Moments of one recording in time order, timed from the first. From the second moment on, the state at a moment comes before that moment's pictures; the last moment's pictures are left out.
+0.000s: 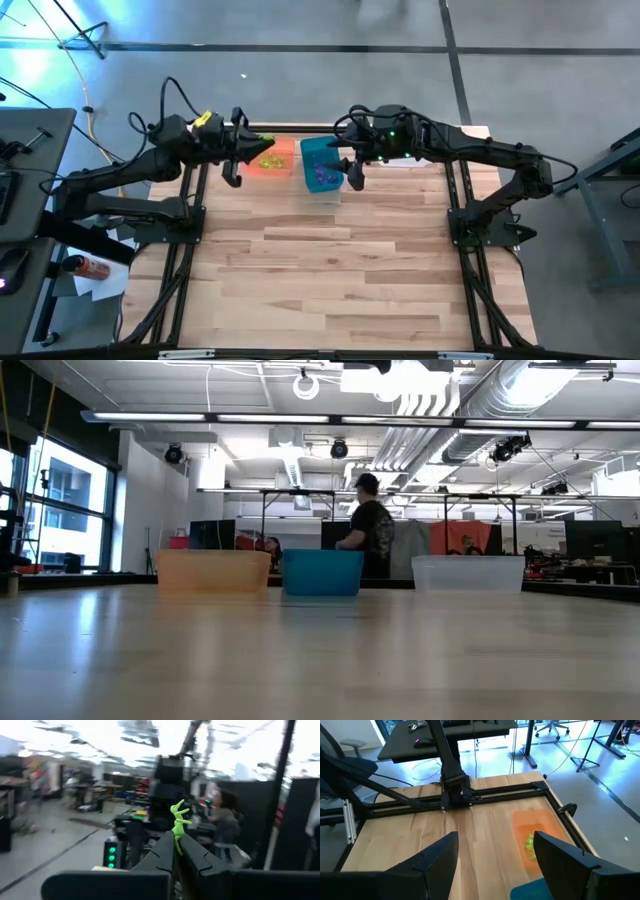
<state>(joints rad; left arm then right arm) 0.30 0.89 0.90 0.24 0.24 -0.16 -0.17 1.48 1.57 -0.48 -0.08 0.03</state>
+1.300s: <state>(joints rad) 0.69 1.60 1.05 -0.63 -0.02 -0.37 -0.17 1.41 1.57 -0.73 0.10 0.09</state>
